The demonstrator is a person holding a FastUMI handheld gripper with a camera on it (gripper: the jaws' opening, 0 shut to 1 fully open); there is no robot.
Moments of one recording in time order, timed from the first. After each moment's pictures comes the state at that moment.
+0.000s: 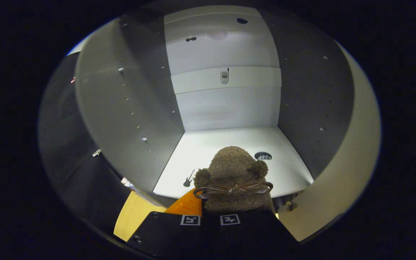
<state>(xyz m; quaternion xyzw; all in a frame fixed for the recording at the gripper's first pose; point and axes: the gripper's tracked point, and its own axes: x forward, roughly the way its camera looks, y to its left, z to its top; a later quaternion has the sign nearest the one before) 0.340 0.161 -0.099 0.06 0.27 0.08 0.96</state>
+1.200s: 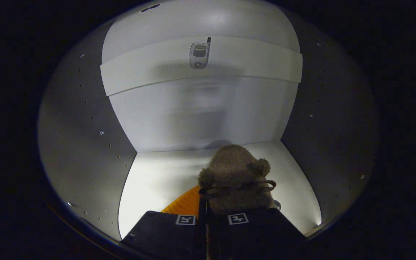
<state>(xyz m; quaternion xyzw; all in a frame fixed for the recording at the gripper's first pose) 0.491 0.143 -0.143 0.05 0.31 -0.02 0.95</state>
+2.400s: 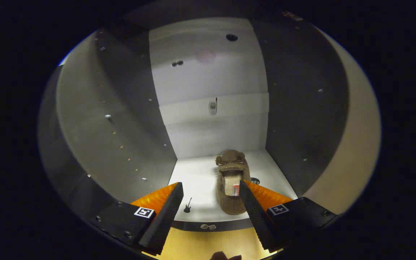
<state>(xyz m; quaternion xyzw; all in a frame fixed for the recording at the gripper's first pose) 0.324 0.149 -0.005 0.09 0.18 0.04 0.98</state>
